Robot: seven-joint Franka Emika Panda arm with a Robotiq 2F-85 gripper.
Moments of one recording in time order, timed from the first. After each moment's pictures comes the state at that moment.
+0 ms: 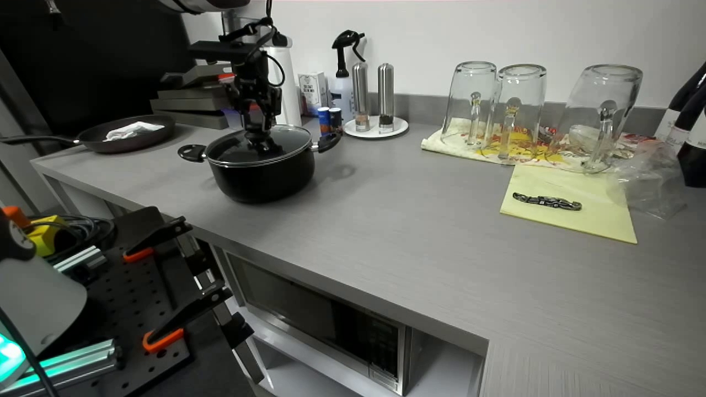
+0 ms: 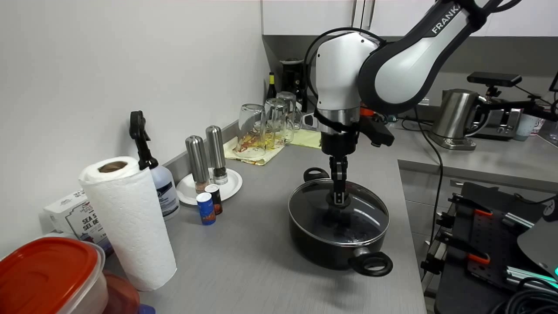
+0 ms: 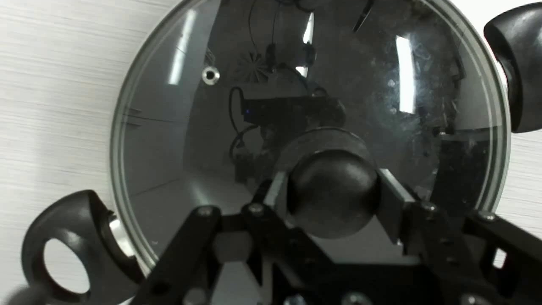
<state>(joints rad) 0.21 0.20 0.23 -2.31 -0.01 2.41 -0.08</state>
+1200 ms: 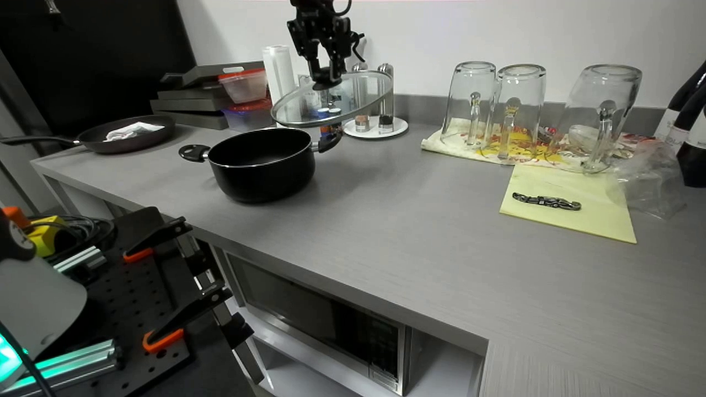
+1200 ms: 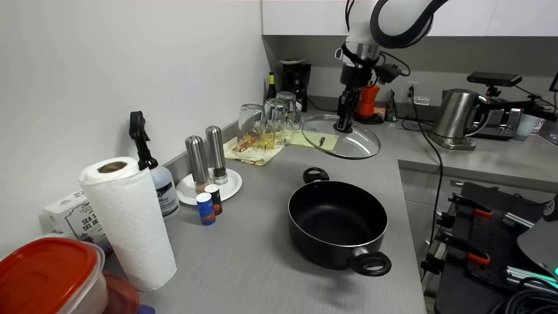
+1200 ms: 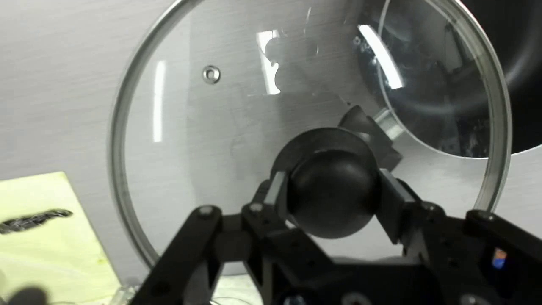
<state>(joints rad) 0.03 -0.03 0.03 -2.31 0.00 2.40 -0.08</state>
